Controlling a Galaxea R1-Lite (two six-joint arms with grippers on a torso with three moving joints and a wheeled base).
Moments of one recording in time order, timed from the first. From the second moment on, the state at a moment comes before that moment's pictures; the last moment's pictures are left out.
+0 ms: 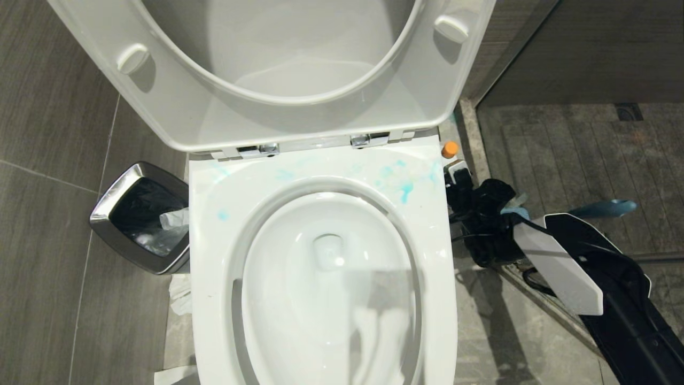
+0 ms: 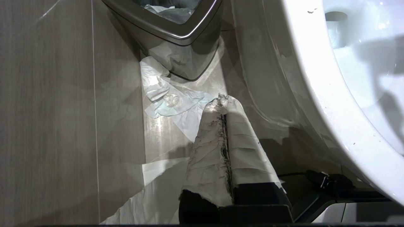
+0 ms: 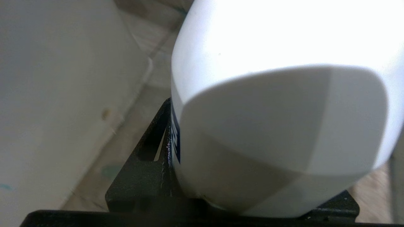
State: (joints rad) left arm -0.01 0.00 0.00 0.00 0.00 0.00; right arm 0.16 2.73 -1.87 -1.25 0.18 -0.34
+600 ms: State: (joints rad) left arm -0.01 0.00 0.00 0.00 0.00 0.00; right arm 0.16 2.30 -1.38 -1.25 0.11 -0.38
